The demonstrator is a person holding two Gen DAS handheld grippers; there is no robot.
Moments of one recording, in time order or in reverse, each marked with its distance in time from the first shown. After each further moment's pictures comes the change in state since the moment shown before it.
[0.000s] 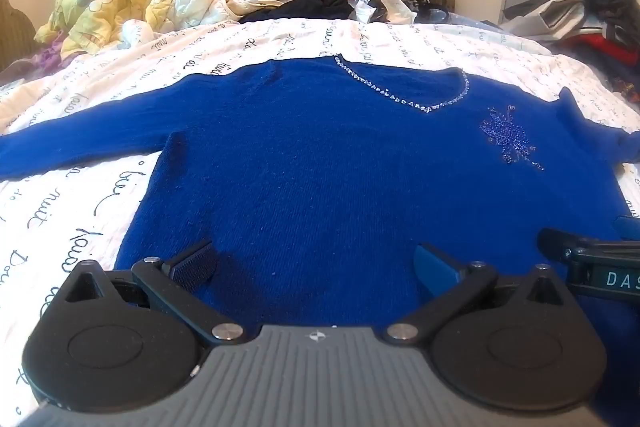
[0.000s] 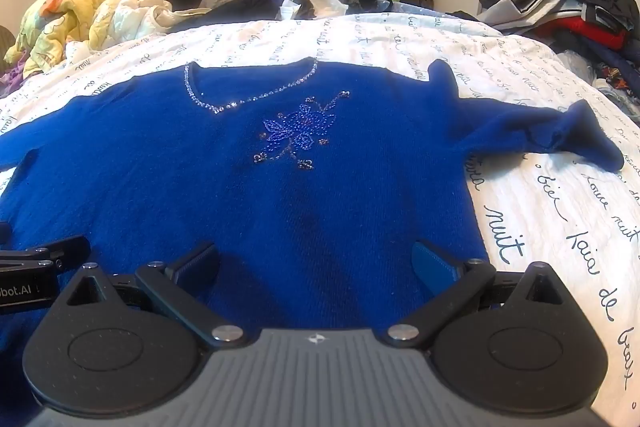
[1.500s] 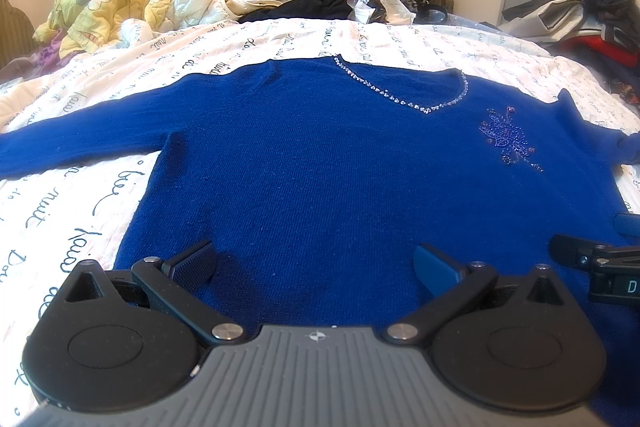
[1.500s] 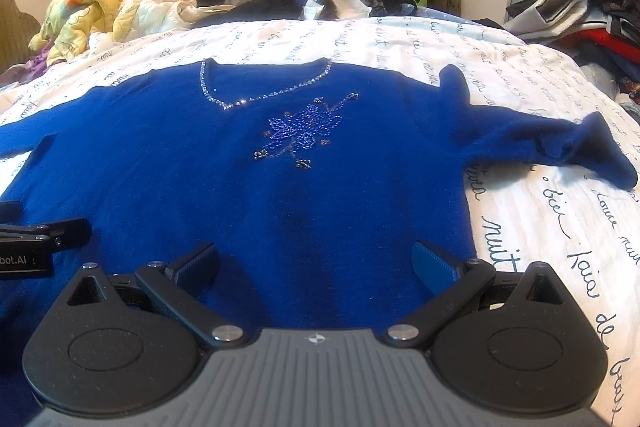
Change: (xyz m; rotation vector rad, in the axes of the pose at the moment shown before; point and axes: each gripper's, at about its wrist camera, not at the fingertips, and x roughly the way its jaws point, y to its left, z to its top) left arm 0.000 -0.001 -0.002 -0.004 -0.004 0.000; right arm 0.003 -0.018 0.001 -0.055 -0.002 0.073
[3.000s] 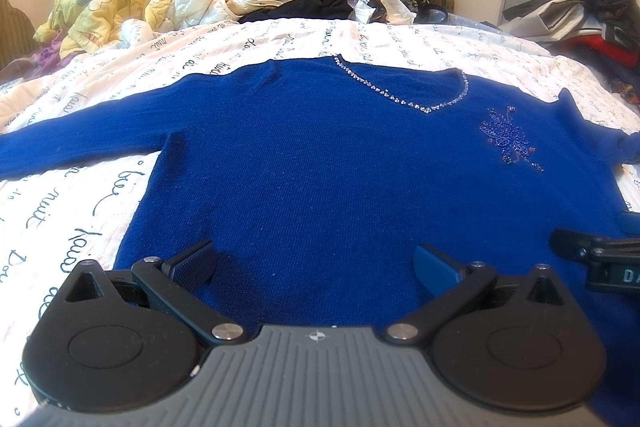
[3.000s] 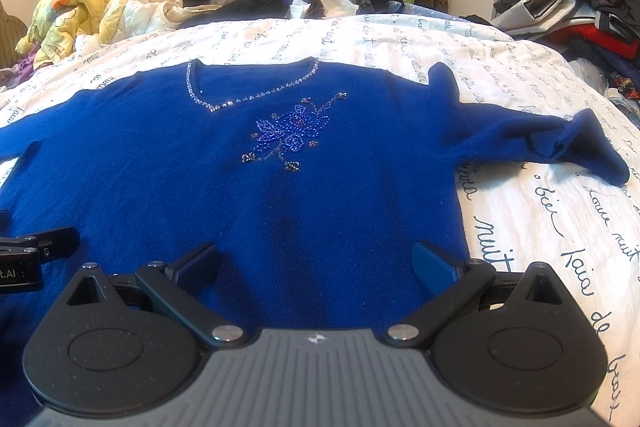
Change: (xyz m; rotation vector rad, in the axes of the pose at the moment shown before) left arm 0.001 -0.002 0.000 0.001 -0.001 -0.003; right arm 0.000 -0.001 0.002 0.013 0.011 -0.040
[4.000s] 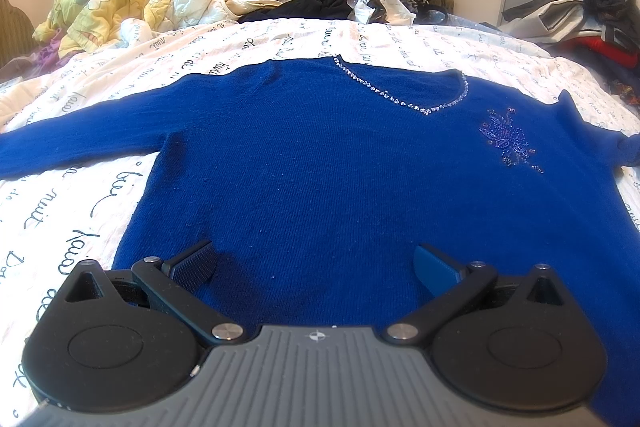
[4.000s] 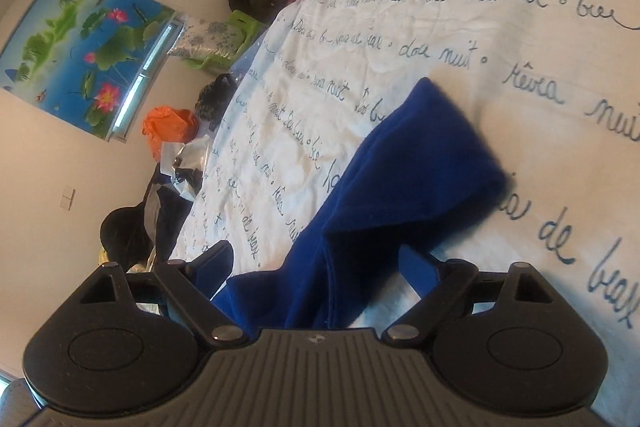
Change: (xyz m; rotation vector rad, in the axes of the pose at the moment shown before) left arm 0.000 0.000 0.000 -0.001 0.000 0.000; right arm 0.043 -0.281 0.064 1.042 -0.064 0.226
